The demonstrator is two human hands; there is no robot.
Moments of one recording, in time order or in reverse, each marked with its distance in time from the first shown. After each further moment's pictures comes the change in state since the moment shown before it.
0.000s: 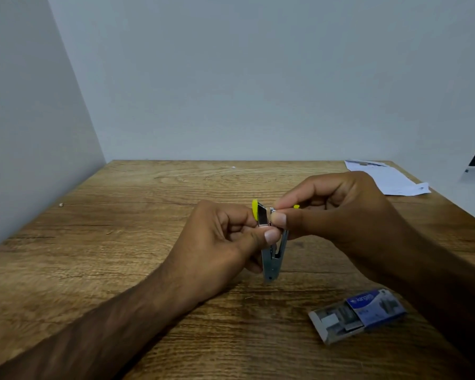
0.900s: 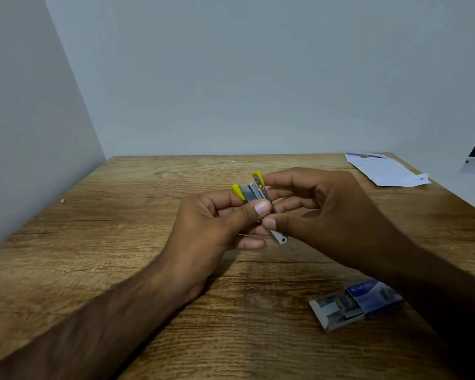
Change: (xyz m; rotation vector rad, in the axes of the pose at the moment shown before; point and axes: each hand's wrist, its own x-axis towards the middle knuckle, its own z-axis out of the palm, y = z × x) left_hand 0.001 0.001 0.001 -0.353 0.113 -0.158; right_hand -0.003 0.005 0.011 -0.271 -0.037 -0.089
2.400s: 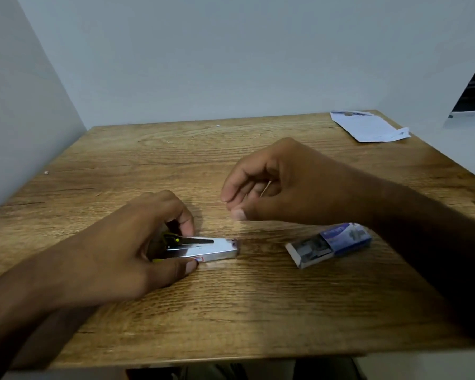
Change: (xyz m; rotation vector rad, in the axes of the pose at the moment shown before) left_hand -0.055 0.025 -0.073 1.169 -0.407 0.230; right_hand -0.005 -0.017 -0.001 -0.137 -0.457 -0.008
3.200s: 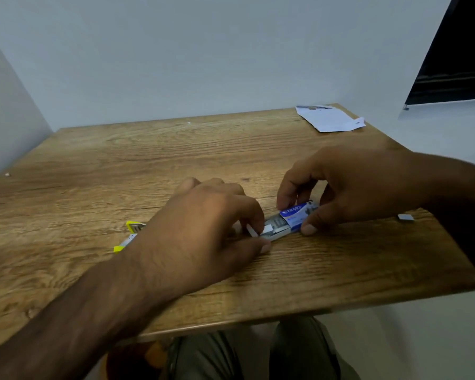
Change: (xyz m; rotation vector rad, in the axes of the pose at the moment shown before) left_hand 0.042 0.099 0.045 0.207 0.044 0.128; right_hand -0.084 0.008 -0.047 -0.436 -0.171 0.319
